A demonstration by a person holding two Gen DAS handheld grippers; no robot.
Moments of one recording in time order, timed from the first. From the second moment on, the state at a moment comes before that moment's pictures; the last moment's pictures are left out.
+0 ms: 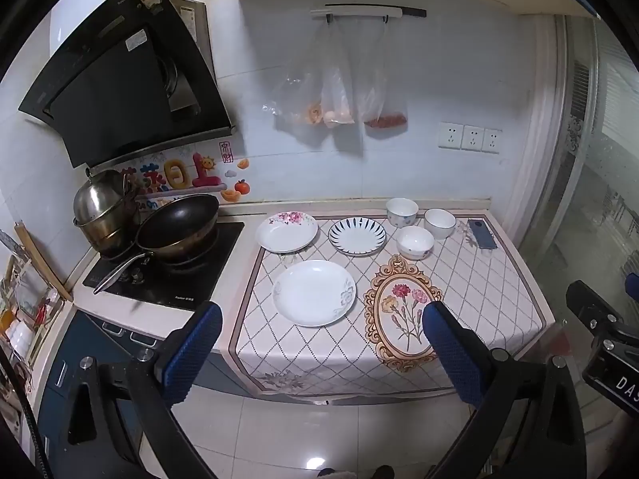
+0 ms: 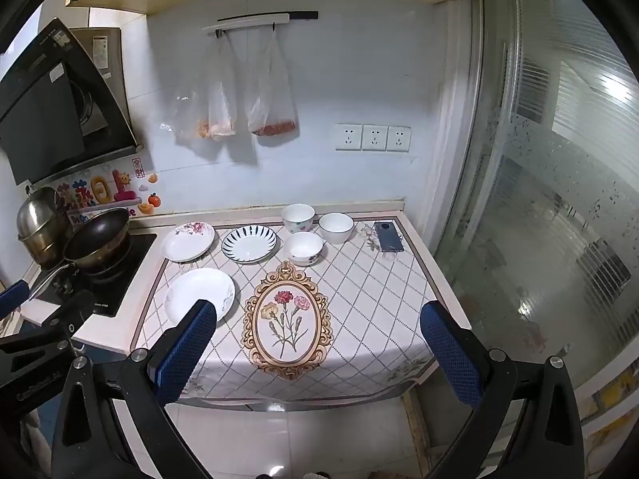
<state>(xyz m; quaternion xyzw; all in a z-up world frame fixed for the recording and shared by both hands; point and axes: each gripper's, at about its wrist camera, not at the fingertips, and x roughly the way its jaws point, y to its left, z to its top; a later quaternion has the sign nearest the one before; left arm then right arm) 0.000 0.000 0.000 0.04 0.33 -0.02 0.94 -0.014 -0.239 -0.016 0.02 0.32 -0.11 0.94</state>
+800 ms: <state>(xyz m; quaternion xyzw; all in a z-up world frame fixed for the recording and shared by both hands) 0.000 0.000 0.007 0.03 0.33 -0.03 0.94 -0.021 -0.234 -0.018 0.02 0.32 -0.11 0.94</state>
